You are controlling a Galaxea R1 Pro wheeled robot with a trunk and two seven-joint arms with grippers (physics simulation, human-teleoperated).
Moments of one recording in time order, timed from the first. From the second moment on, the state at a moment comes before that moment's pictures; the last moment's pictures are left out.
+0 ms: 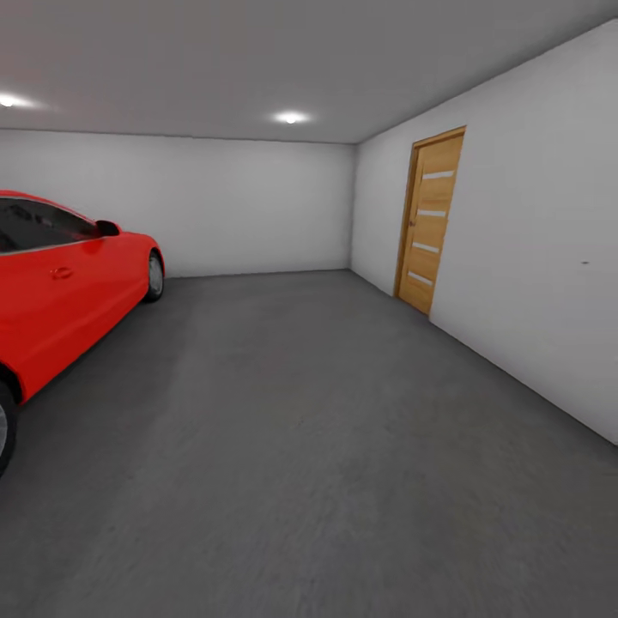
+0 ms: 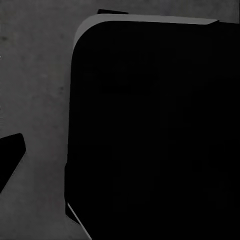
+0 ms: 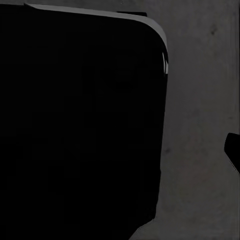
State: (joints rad) left arm 0.00 0.00 0.01 -0.03 0.10 -0.05 0.01; right arm 0.00 -0.01 0.03 0.00 0.00 -0.09 0.00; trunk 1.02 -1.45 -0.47
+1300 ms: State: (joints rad) left arm 0.00 0.00 0.01 -0.03 0.10 -0.06 0.01; right arm 0.00 -0.01 0.03 0.00 0.00 -0.08 0.00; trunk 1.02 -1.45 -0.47
